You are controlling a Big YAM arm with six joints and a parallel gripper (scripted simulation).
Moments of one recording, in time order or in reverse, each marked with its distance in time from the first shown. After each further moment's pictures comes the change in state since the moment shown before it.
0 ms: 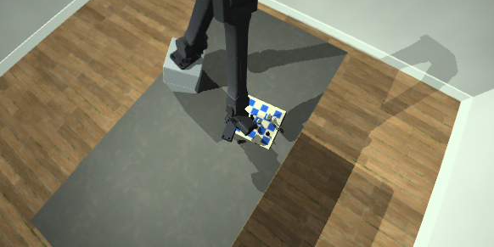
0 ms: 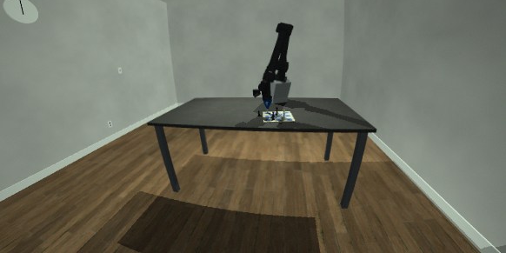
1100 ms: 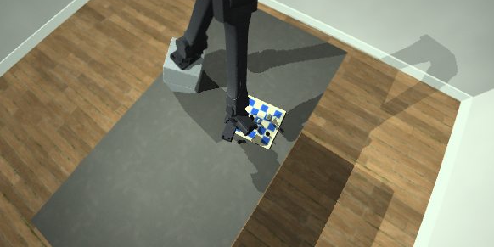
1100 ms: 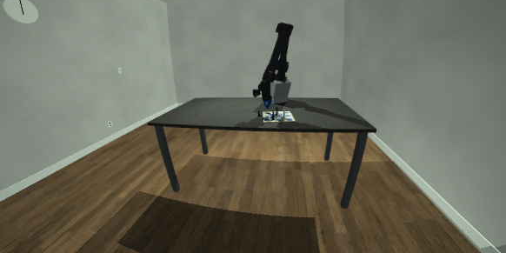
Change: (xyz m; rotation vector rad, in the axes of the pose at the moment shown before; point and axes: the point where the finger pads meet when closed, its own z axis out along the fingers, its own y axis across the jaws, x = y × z) arm -0.001 0.000 0.000 0.000 0.000 0.000
